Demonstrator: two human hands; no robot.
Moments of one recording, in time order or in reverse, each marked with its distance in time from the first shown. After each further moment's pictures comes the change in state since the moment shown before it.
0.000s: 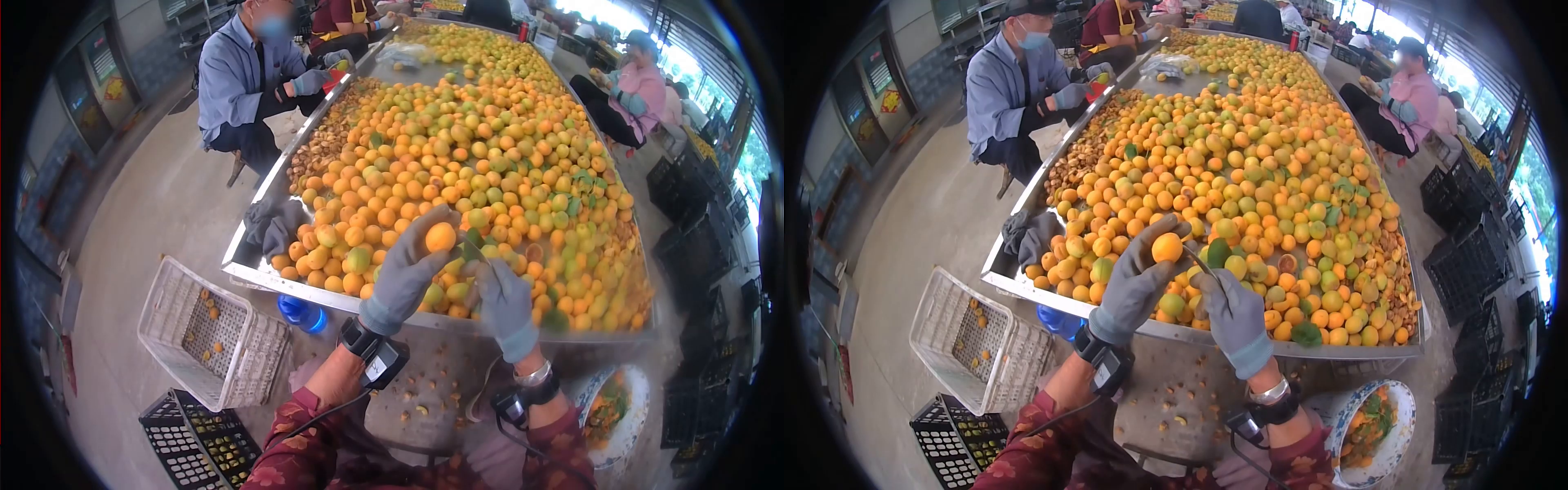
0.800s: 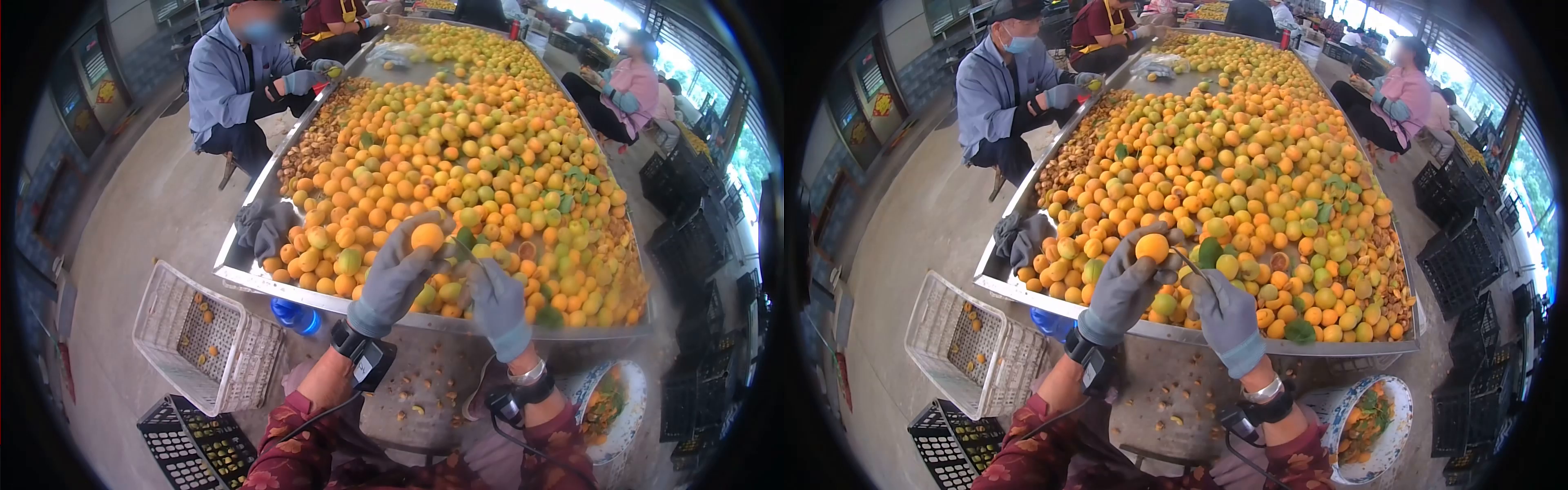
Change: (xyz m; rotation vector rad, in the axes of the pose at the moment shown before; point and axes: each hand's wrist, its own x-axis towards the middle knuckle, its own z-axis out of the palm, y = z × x) left_hand -0.002 0.002 -0.001 -0.150 0.004 -0.056; right_hand -0.003 0.010 0.001 0.012 -0.012 0.003
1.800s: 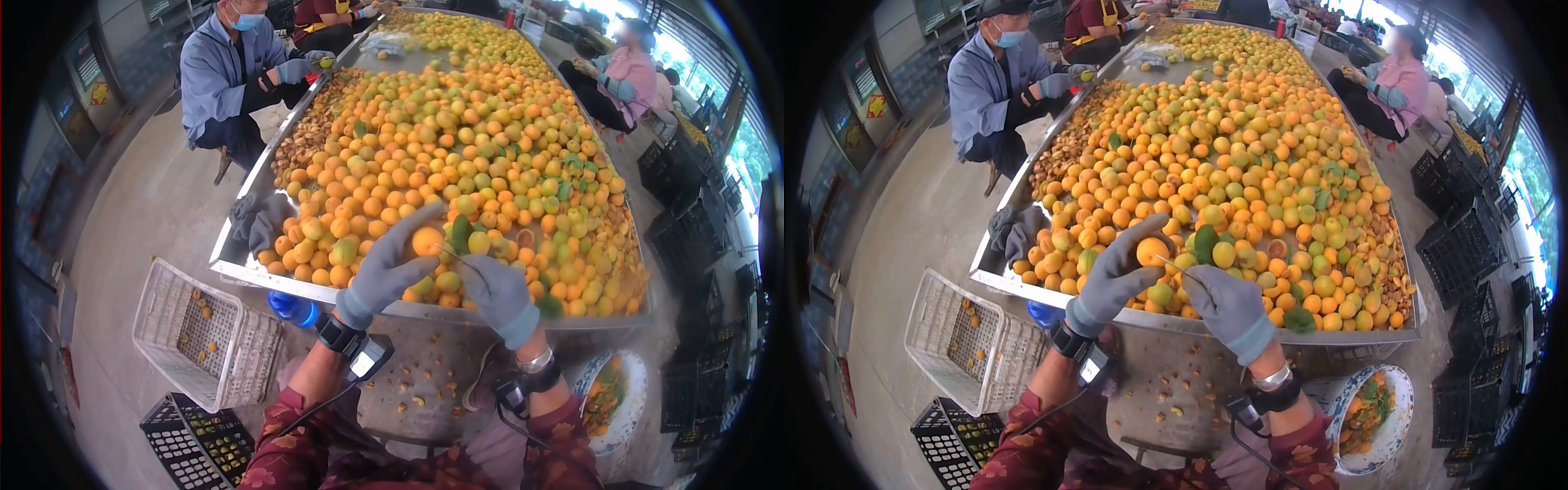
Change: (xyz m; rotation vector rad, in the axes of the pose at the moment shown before) left_hand -0.005 0.017 -0.005 0.522 -0.147 -0.025; right_hand 0.000 0.011 -0.010 -0.206 -0.055 -0.179
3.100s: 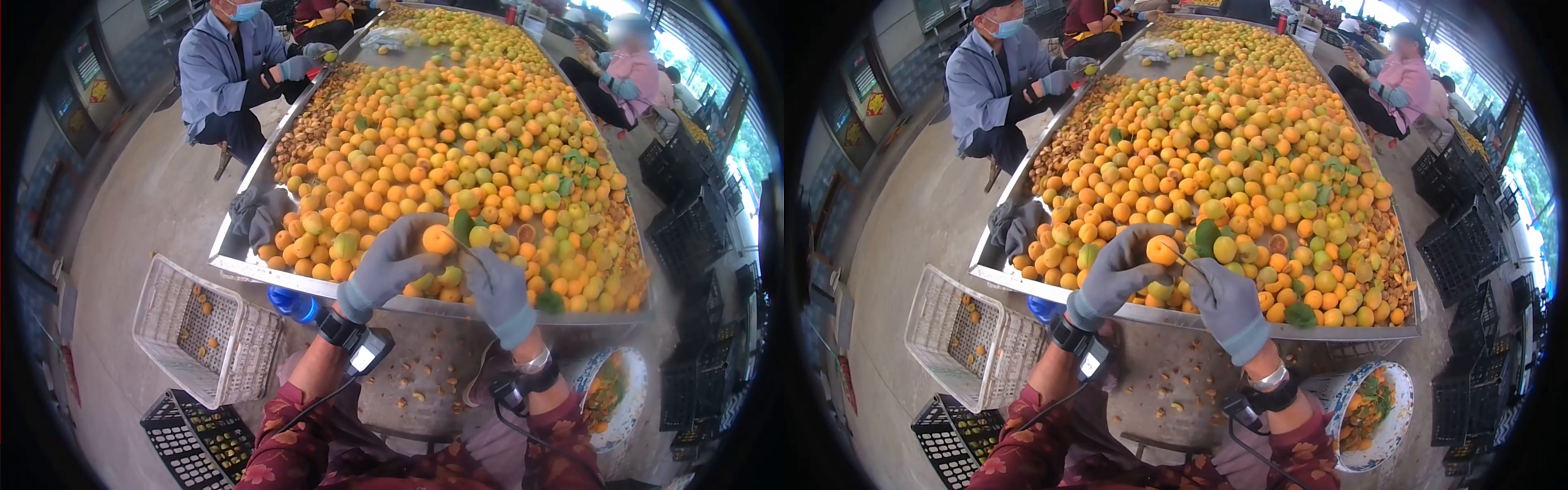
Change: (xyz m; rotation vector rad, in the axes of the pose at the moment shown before) left_hand 0.000 -0.002 0.002 -0.150 0.000 -0.120; right_hand -0.001 -0.013 0.000 0.047 -0.005 0.116
